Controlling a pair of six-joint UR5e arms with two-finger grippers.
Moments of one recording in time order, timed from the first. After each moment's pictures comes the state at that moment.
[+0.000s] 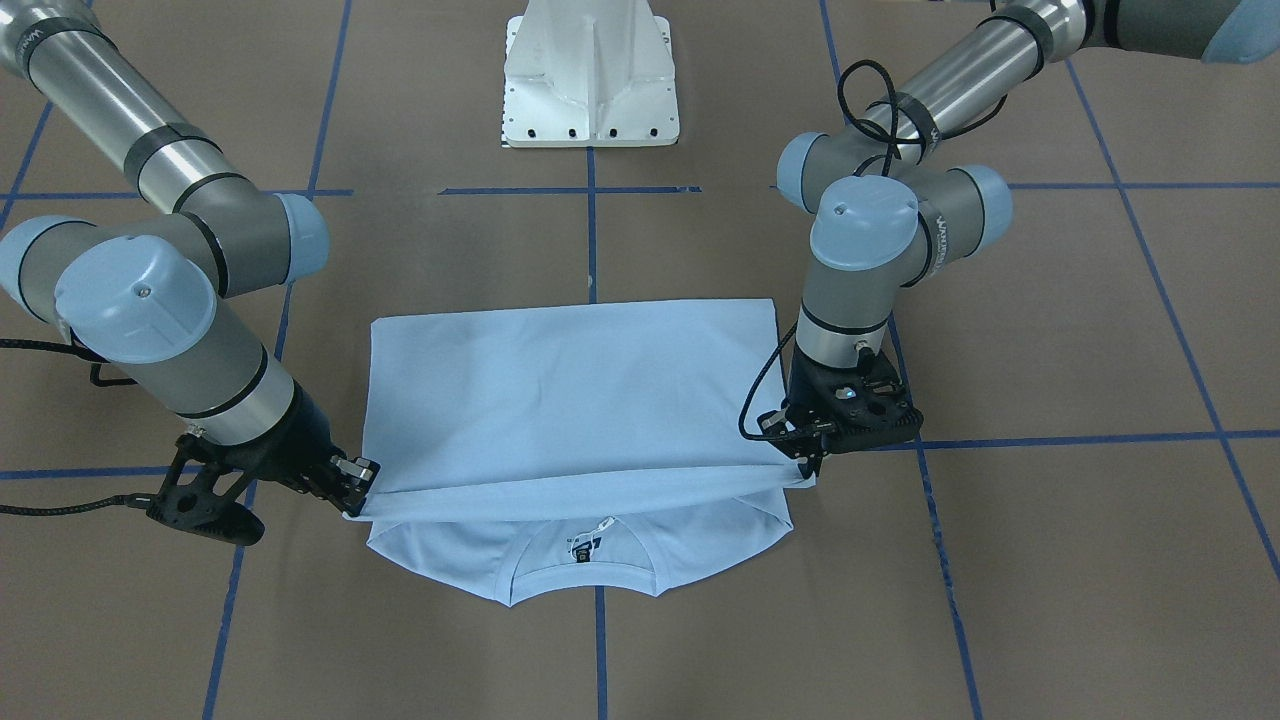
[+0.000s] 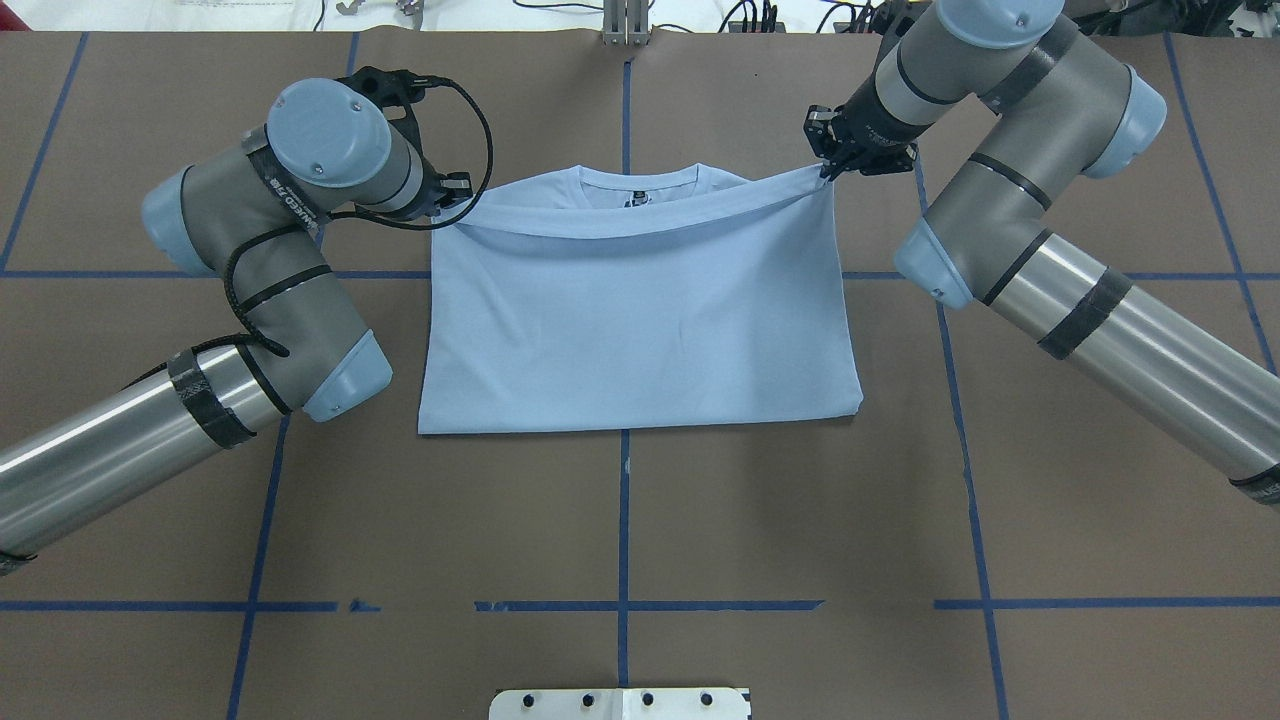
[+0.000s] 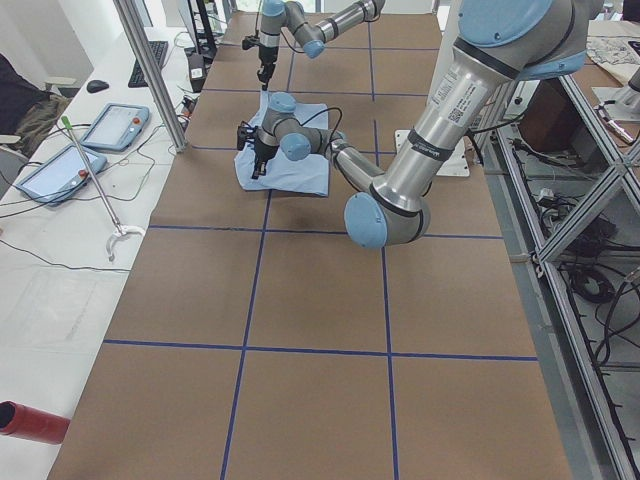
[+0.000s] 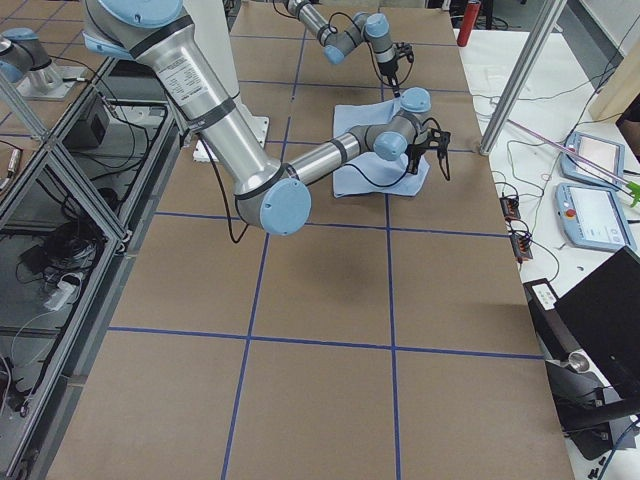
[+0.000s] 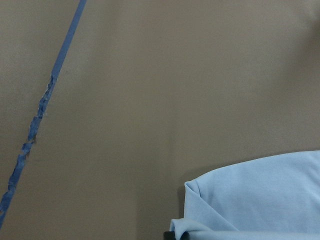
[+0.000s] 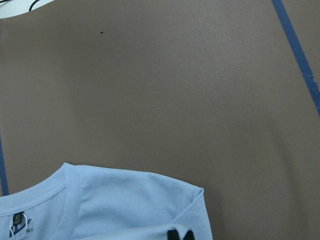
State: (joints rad) left arm -0.75 -2.24 -1.41 -1.90 -1.70 -1.22; right arm 0.92 -0.91 1.33 -1.17 2.08 1.28
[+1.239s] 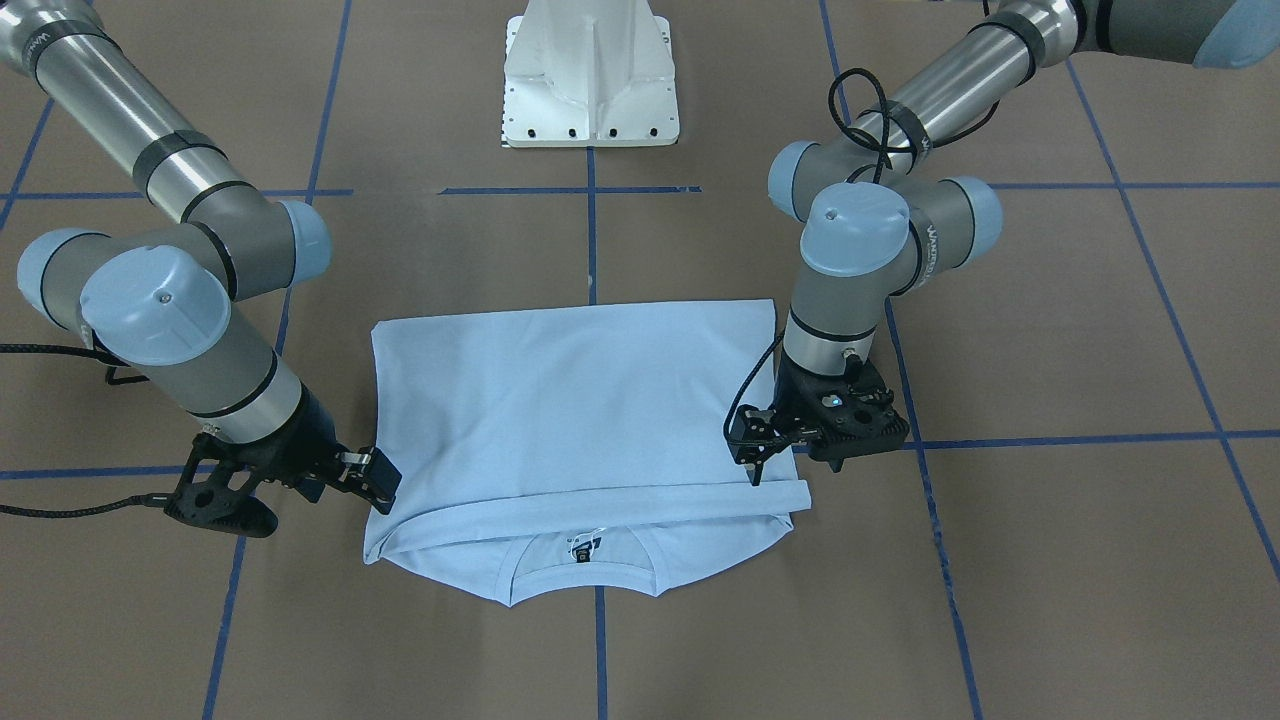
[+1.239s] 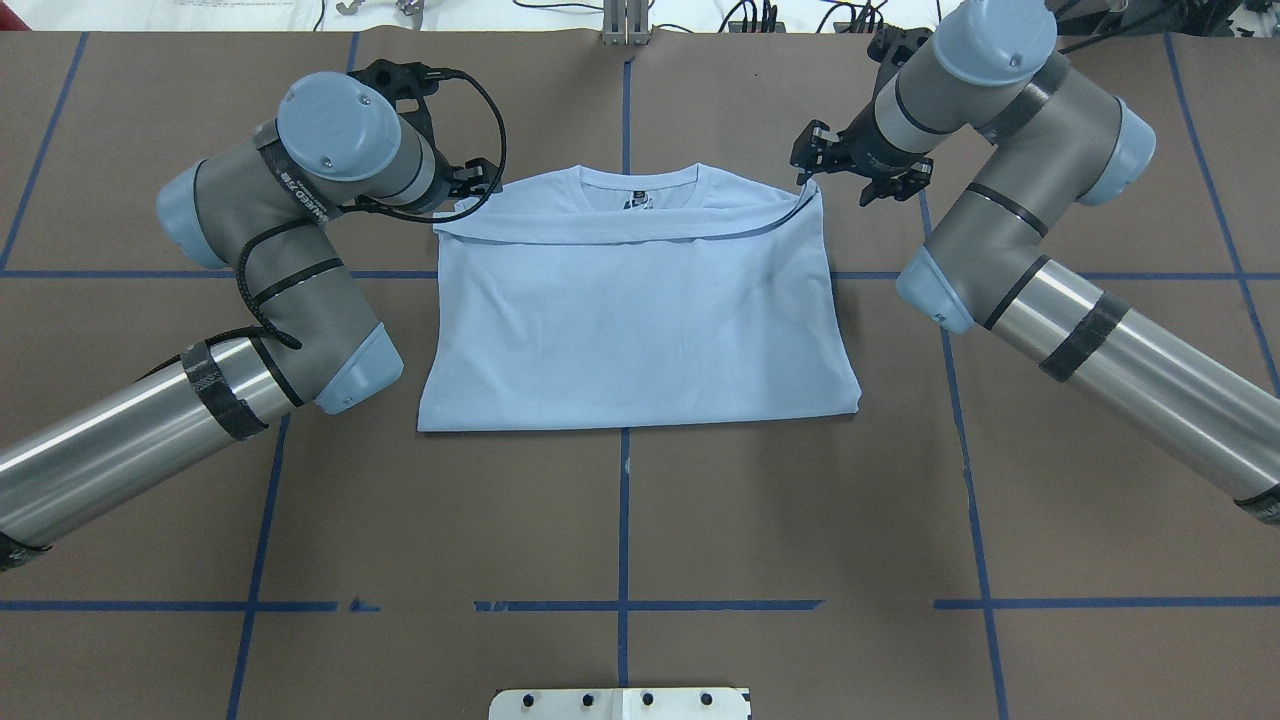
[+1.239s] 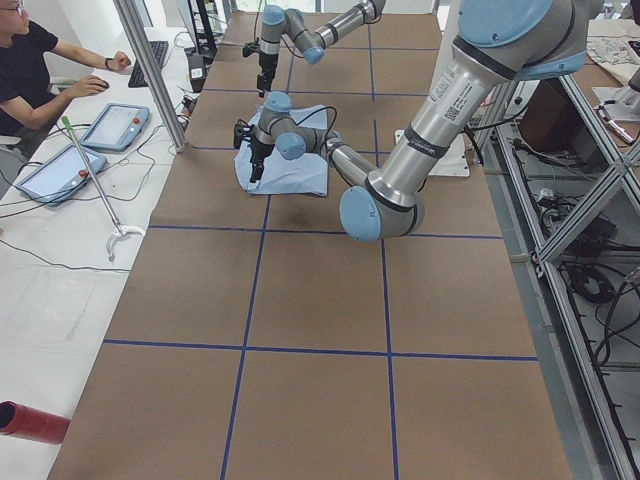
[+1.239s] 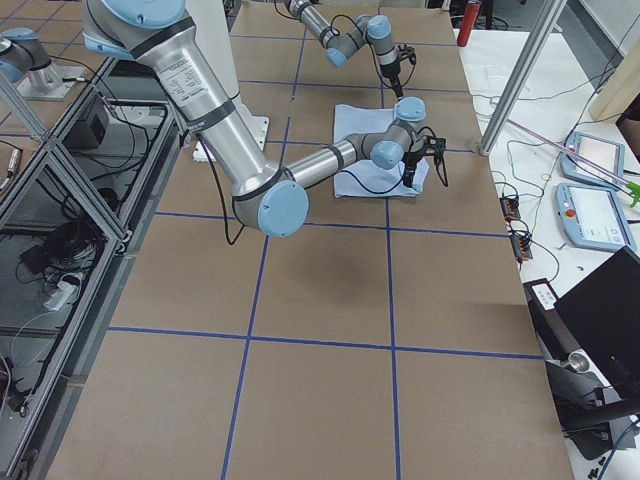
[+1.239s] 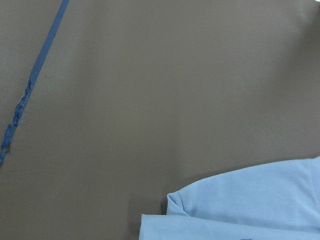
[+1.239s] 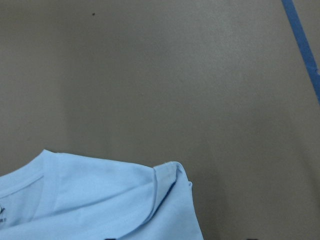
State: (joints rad) left arm -0.75 -2.25 -1.40 -1.94 -1.72 -1.22; right arm 0.88 -0.97 1.35 -1.12 2.05 1.25
